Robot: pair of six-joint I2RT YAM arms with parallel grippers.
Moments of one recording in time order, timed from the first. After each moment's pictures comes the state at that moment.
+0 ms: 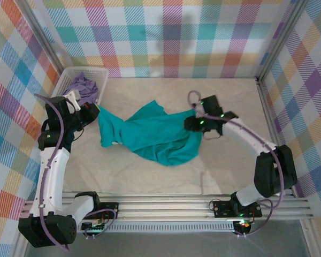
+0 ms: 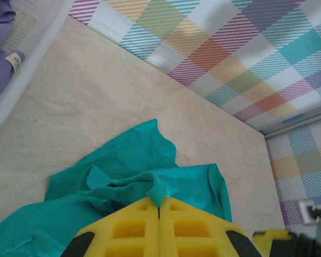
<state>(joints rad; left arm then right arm) 0.10 1.02 1.09 -0.57 0.43 -0.53 0.48 1.51 1.07 -0.51 -0.34 0.38</state>
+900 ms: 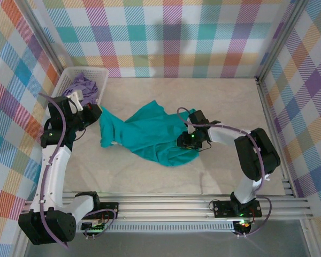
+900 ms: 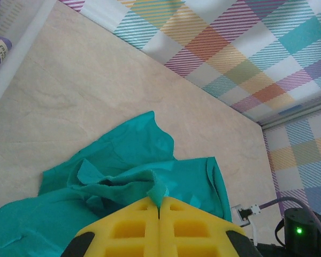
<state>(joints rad) 0.10 1.04 1.07 -0.55 0.46 -0.52 0.49 1.73 0.97 -0.40 -0.38 0.52</state>
